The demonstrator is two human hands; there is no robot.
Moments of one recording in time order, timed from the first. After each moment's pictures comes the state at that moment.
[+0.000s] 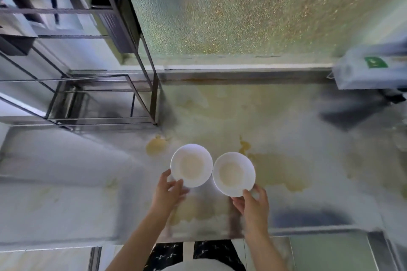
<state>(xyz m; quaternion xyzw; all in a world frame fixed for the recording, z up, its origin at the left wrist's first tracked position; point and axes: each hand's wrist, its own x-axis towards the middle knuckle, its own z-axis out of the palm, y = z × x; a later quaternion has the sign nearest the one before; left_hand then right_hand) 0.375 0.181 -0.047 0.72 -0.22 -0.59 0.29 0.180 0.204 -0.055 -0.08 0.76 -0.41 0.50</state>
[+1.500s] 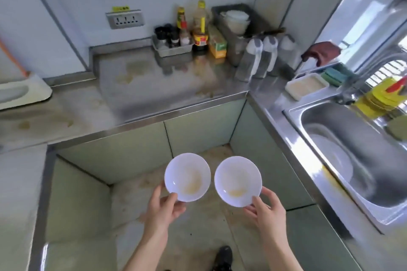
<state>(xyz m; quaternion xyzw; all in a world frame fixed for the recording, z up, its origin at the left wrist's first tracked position) 0.189 0.565 0.006 0.23 -0.64 -0.71 -0.18 0.259 0.763 0.049 0.45 0.57 -0.68 -0.06</state>
